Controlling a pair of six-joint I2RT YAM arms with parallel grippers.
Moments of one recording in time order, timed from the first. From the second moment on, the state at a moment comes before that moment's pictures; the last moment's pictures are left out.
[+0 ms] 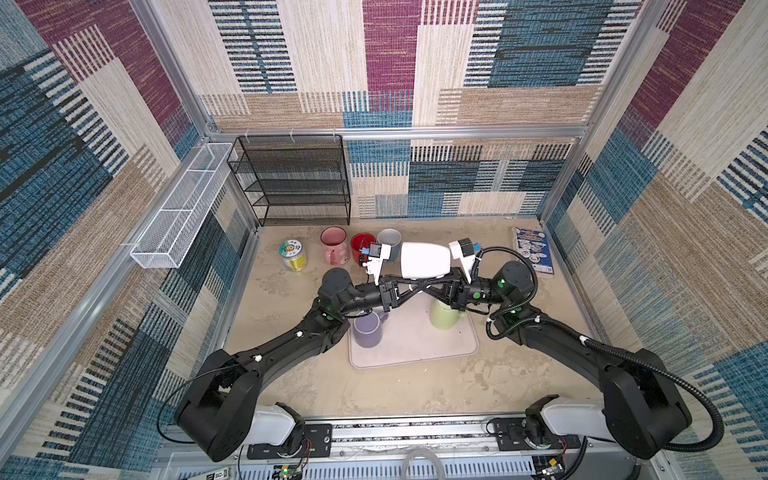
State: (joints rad) left arm -0.60 1.37 0.75 0.78 0.81 -0.86; right arm 0.45 1.31 0.71 0.81 -1.05 0.69
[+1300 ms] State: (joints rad) left arm -0.60 1.35 0.55 0.75 0.50 -0.78; right arm 0.46 1.41 0.72 0.42 -0.90 0.57
